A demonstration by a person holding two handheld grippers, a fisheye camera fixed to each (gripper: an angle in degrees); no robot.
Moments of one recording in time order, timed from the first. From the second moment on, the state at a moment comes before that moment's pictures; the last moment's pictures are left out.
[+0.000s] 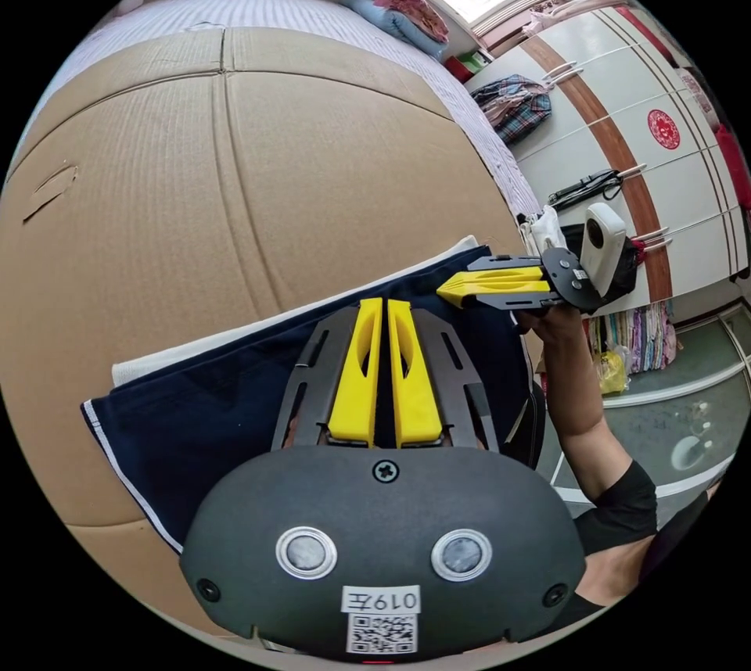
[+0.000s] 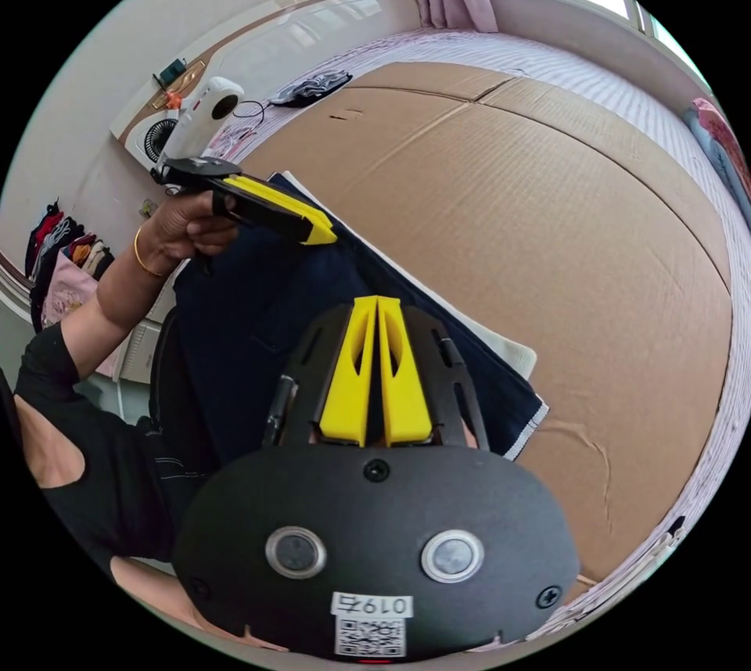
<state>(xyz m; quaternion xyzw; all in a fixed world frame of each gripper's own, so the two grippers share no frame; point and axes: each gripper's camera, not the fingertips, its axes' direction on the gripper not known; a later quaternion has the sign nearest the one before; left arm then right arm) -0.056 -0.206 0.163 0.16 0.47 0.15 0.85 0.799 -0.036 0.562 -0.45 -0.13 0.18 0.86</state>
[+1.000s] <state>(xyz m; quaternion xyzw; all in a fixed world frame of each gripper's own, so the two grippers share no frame) -0.053 -0.143 0.077 0.23 0.41 0.14 0.87 0.791 -0.054 0.557 -0.47 -0.16 -0.04 0.87</state>
